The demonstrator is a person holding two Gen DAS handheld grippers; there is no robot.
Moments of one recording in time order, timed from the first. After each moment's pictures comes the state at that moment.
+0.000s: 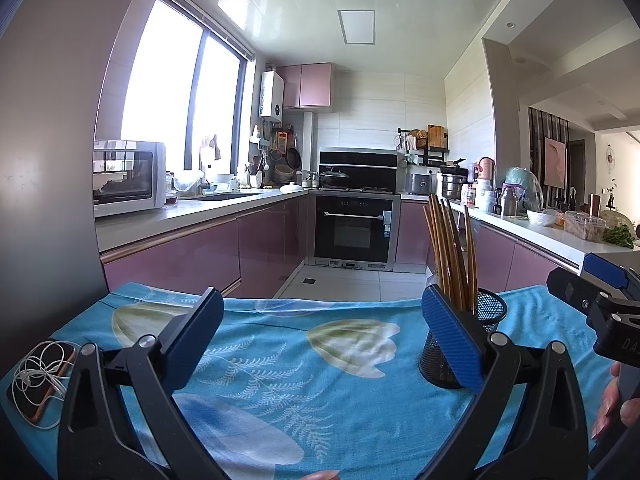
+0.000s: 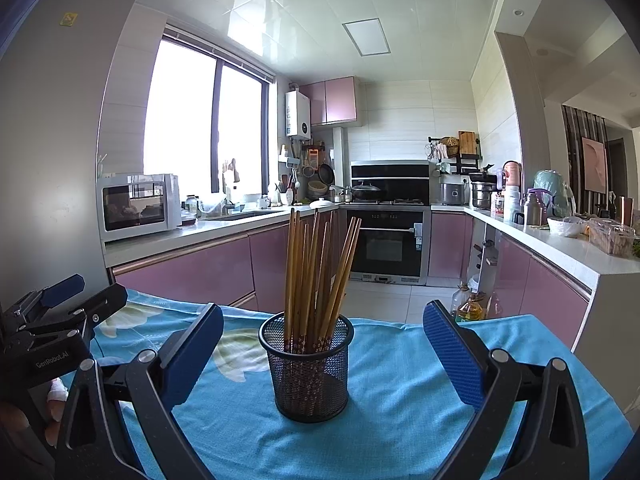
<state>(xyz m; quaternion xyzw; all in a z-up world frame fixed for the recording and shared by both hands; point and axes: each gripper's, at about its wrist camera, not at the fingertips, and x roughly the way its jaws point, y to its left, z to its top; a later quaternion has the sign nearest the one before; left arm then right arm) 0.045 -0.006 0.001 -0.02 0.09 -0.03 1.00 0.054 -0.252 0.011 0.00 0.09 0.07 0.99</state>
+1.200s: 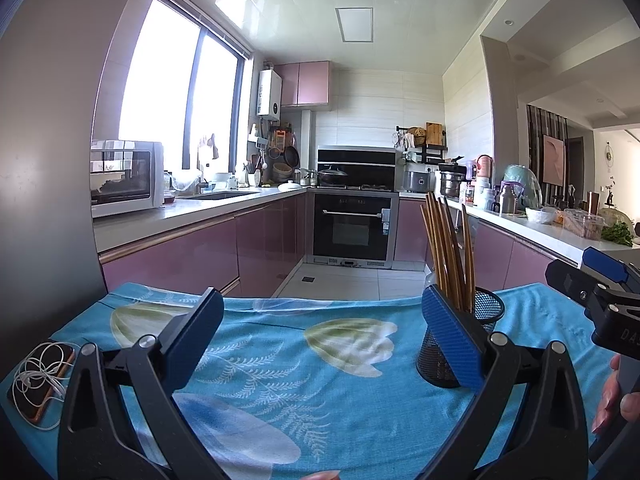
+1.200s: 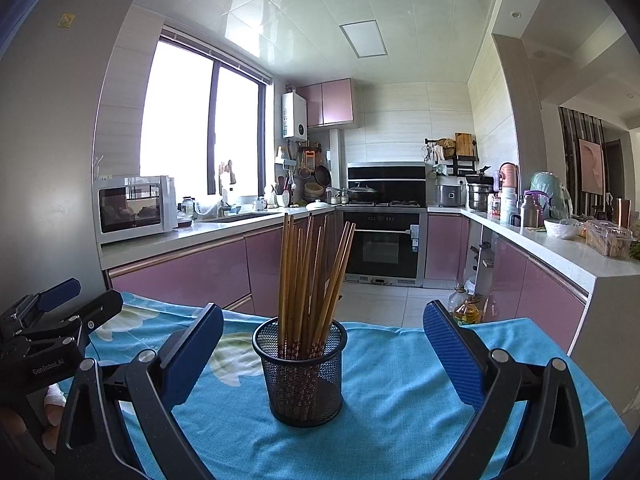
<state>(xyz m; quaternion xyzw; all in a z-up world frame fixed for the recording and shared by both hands) 0.046 -0.004 0.000 -0.02 0.09 -0.03 1.00 0.056 -0.254 0.014 0.00 0.09 0.07 0.99</state>
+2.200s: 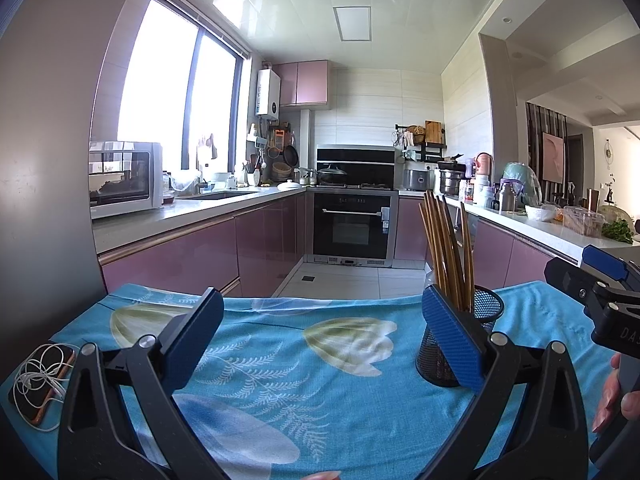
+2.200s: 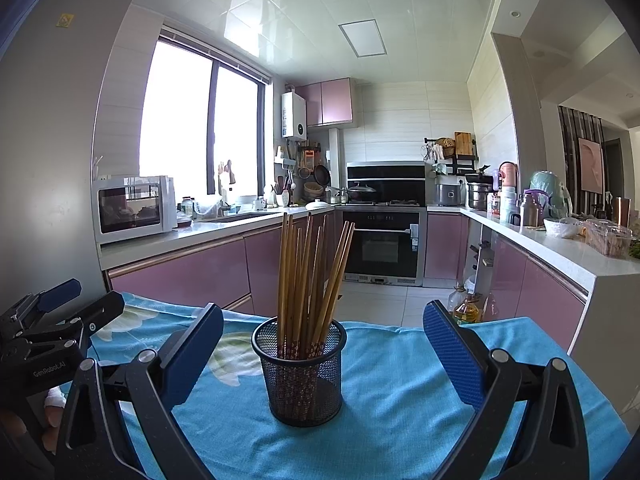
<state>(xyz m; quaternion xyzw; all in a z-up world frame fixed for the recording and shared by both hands) 0.046 -0.004 0.001 -0.02 0.09 -0.03 1.00 0.058 -0.254 0.011 0.00 0.09 0.07 0.99</state>
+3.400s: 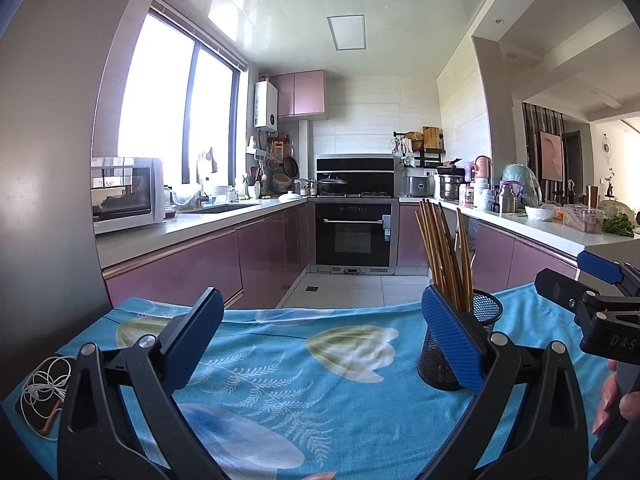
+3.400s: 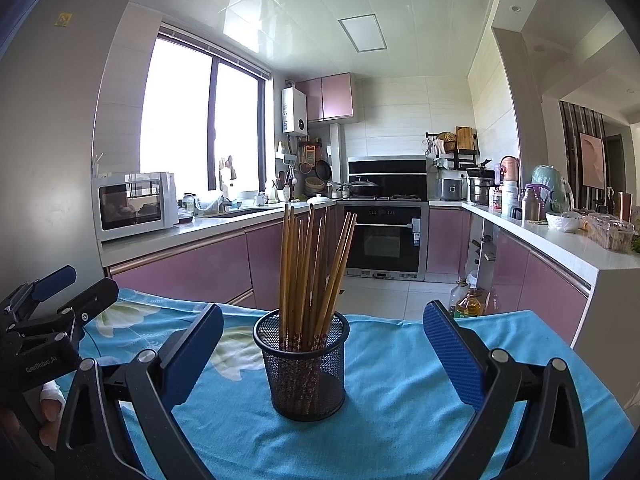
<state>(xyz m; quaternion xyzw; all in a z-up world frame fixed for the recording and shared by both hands) 0.040 -0.011 0.002 0.01 0.07 -0.03 1.00 0.059 -0.254 0.008 0.01 0.10 0.07 0.99</state>
